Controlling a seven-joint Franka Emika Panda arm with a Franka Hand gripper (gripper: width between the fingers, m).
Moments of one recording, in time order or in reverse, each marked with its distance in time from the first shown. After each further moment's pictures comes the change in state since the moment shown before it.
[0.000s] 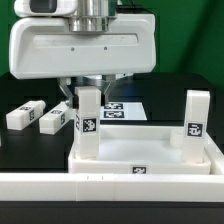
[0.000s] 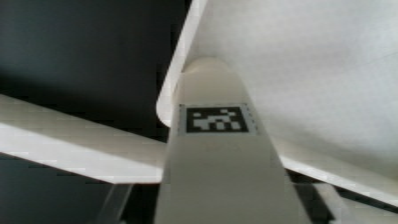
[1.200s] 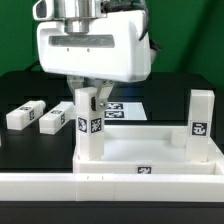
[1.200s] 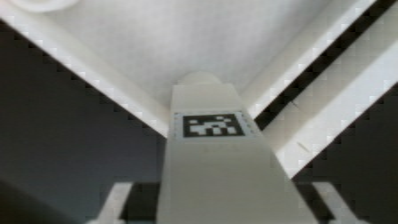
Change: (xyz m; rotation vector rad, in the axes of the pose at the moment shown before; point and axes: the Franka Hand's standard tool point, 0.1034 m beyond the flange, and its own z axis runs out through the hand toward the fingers) arm 0.001 -0.006 0.002 0.005 0.019 1.168
